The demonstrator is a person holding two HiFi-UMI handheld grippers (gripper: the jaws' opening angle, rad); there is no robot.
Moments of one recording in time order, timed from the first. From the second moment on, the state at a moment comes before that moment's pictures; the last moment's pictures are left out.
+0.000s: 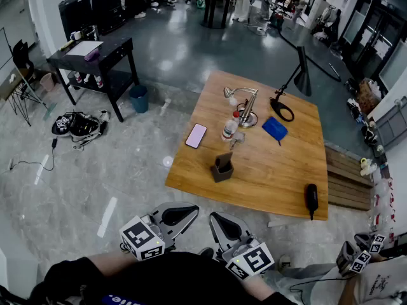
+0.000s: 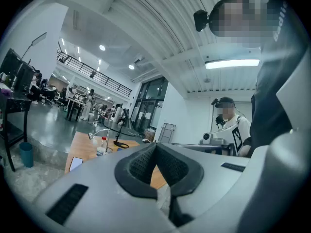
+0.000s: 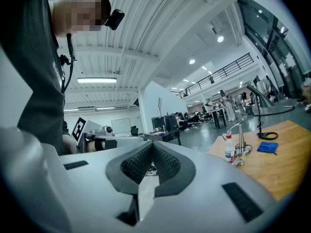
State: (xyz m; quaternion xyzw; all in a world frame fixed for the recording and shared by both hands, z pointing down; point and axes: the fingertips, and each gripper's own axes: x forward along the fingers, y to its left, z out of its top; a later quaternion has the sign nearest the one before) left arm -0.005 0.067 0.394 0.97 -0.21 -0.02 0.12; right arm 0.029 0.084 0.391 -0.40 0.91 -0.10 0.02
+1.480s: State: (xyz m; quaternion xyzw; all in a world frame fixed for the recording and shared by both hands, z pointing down) left arm 0.013 -0.008 0.406 0.96 -0.27 0.00 0.08; right arm 0.053 0.012 0.413 -0.39 0.92 -0.09 -0.02
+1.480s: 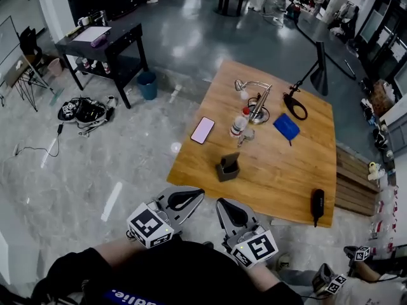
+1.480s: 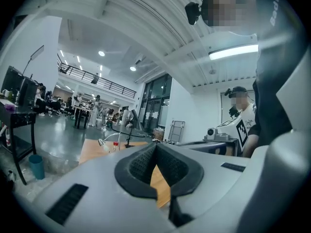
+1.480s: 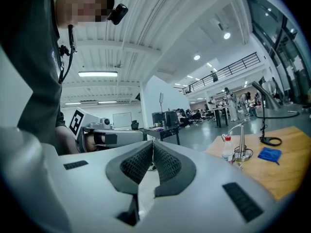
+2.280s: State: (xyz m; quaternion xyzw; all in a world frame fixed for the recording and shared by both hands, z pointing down) left arm 0.018 -0.091 0.429 0.98 -0.20 0.02 0.08; right arm 0.076 -0.097 0.499 -0.47 0.86 -0.14 -0.10
